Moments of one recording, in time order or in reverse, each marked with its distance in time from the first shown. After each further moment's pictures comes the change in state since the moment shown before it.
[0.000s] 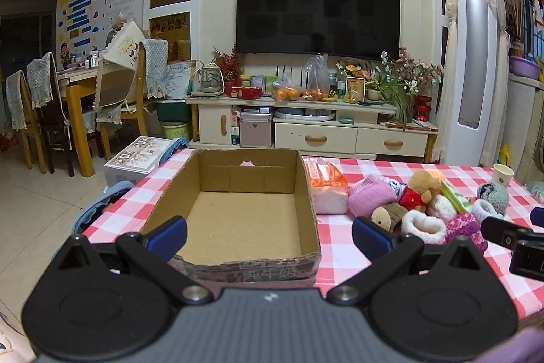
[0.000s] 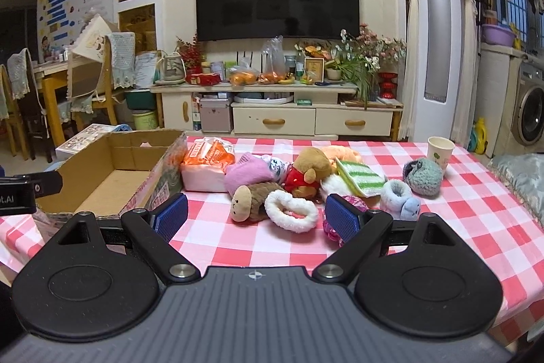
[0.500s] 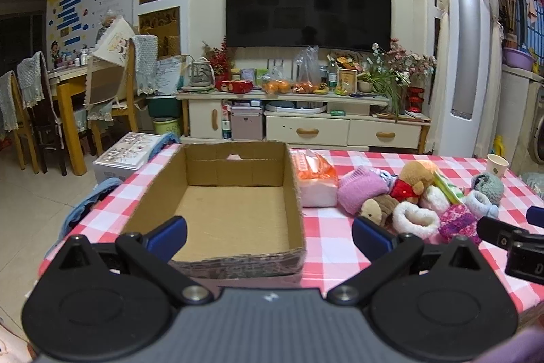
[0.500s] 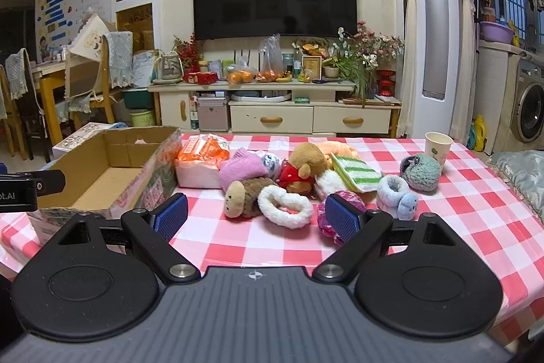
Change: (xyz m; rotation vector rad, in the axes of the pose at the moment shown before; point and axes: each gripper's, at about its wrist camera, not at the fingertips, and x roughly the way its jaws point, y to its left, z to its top) left arm 0.005 -0.011 -0.005 0.024 0.018 -0.022; right arm 0.006 -0.008 -0.004 0.009 0.008 -0.012
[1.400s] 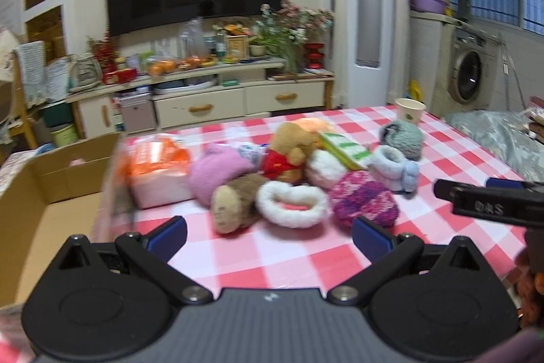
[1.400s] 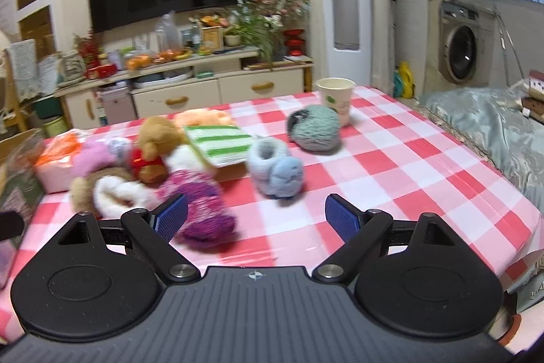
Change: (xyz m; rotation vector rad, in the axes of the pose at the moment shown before) left arm 0.073 -0.124 -0.007 0.196 0.095 -0.309; right arm 0.059 -0.110 -0.017 0.202 0.092 -0.273
